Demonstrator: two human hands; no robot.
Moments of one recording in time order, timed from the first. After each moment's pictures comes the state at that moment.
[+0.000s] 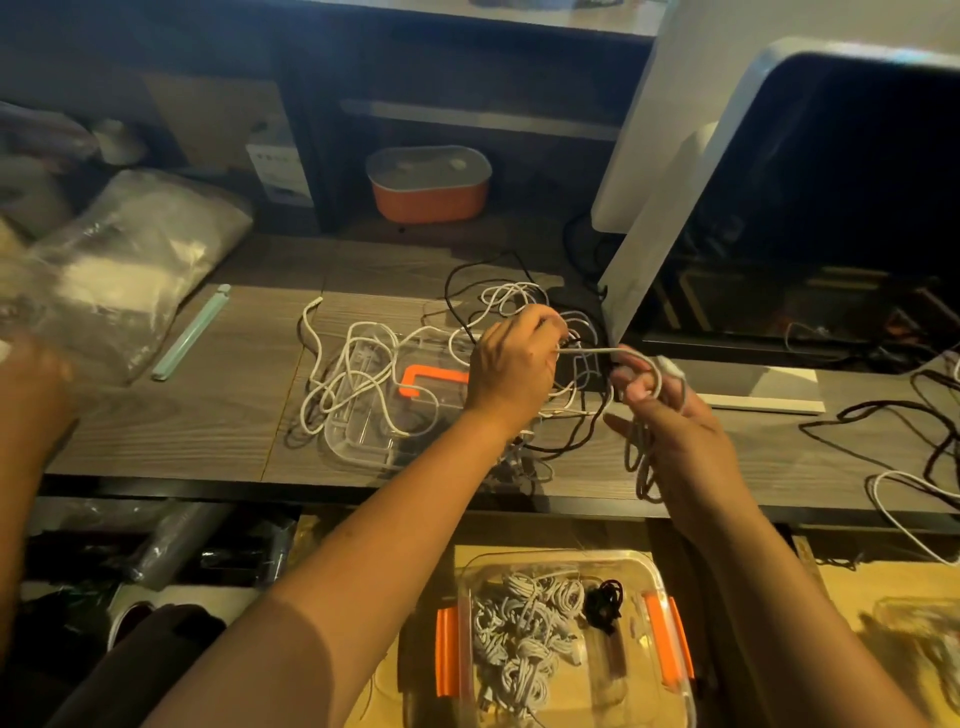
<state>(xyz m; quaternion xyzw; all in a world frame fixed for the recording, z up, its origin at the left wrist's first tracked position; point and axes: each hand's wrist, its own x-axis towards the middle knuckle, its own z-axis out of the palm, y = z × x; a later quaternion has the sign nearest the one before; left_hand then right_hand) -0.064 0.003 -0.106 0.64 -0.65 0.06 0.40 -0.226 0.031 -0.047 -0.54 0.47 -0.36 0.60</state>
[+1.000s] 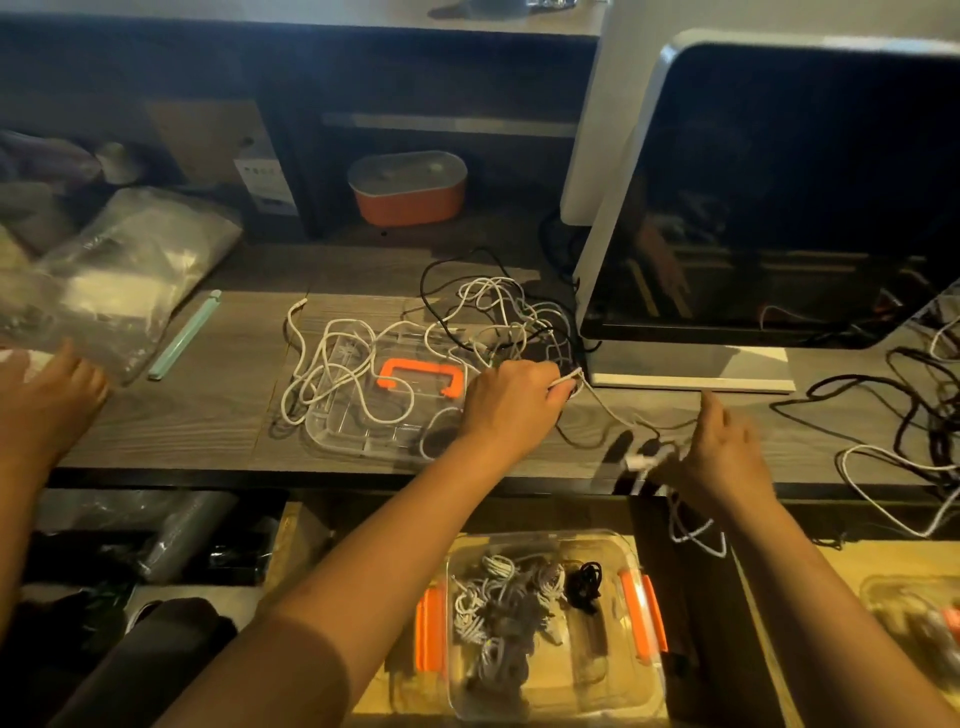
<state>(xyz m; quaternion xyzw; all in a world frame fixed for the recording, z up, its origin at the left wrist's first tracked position) -0.118 0.041 -0.081 0.72 -0.64 -0.10 0.24 -0.319 0.002 -0.096 -0.71 0.68 -0.04 0.20</state>
